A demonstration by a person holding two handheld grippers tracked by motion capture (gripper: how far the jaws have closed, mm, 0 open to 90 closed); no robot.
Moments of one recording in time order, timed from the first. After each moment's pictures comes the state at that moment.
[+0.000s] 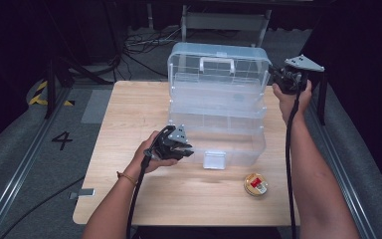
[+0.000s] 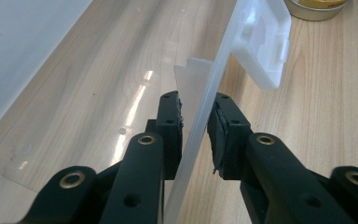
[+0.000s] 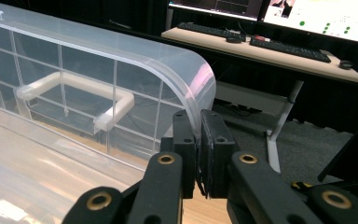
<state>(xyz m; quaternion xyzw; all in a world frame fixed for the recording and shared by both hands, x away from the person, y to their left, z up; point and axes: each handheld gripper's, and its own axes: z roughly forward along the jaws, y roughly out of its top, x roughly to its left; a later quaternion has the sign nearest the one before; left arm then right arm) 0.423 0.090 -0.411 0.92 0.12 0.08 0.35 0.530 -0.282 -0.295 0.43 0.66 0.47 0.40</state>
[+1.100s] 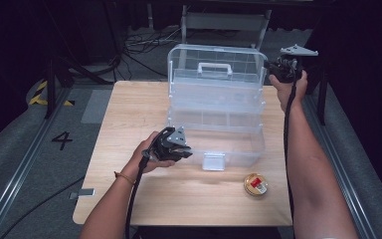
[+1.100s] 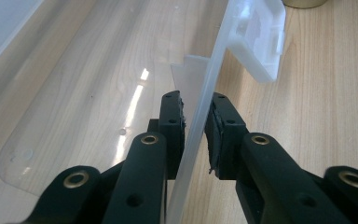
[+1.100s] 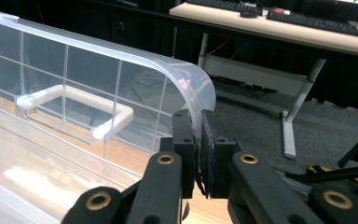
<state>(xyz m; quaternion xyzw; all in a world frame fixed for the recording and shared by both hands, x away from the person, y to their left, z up) 0.419 0.093 -0.410 0.93 0.10 0.08 0.35 0.575 -0.284 -0.291 0.45 0.69 0.45 0.35</state>
